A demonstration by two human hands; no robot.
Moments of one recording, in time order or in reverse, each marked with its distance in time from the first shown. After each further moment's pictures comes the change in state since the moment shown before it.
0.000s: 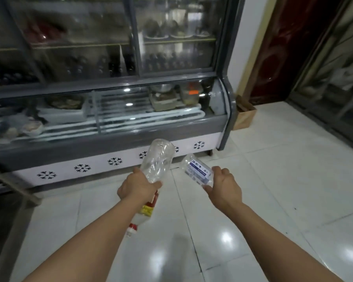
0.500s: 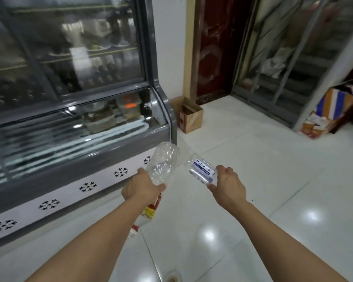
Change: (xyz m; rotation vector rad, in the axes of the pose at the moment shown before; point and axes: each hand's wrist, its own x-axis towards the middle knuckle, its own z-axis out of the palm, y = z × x) left_hand 0.007 0.285 0.113 0.149 -0.095 0.299; right_hand 0.094 0.241 -0.104 0.031 0.093 0.276
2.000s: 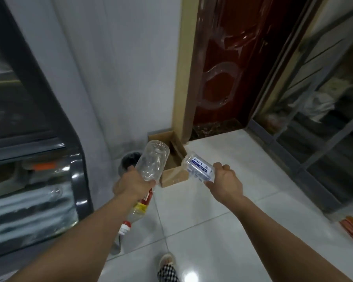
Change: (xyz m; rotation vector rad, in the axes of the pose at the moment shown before) left_hand 0.668 0.522 0.058 -0.149 -0.042 -0.214; right_hand 0.883 0.135 -0.105 -0.107 -0.120 -0.171
